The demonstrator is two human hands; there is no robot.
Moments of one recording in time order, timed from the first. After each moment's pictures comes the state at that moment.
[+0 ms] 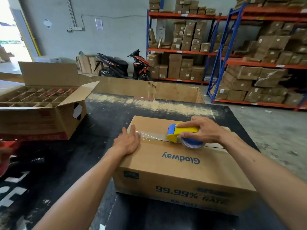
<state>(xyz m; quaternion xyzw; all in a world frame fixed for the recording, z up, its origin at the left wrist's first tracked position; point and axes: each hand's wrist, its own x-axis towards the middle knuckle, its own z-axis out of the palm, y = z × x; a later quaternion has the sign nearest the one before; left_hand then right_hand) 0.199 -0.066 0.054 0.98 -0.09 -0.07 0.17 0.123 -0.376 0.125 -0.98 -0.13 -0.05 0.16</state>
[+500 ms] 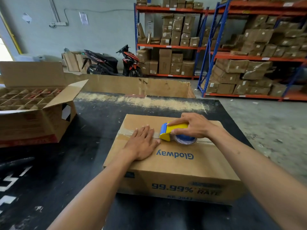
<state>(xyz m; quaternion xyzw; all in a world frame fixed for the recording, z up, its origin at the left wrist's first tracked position) 0.176 -0.122 0.049 0.95 -0.31 -0.06 0.07 0.126 -0.365 0.128 -0.99 -0.10 -0.03 0.14</state>
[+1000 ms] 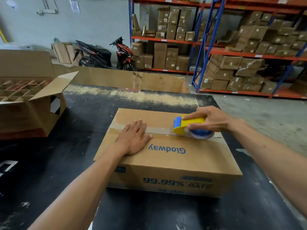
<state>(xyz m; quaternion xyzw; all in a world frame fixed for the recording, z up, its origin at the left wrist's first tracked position) 0.182 -0.120 0.044 0.94 -0.32 -0.06 0.05 0.092 -0.434 0.144 -0.98 -0.09 0.01 0.15</state>
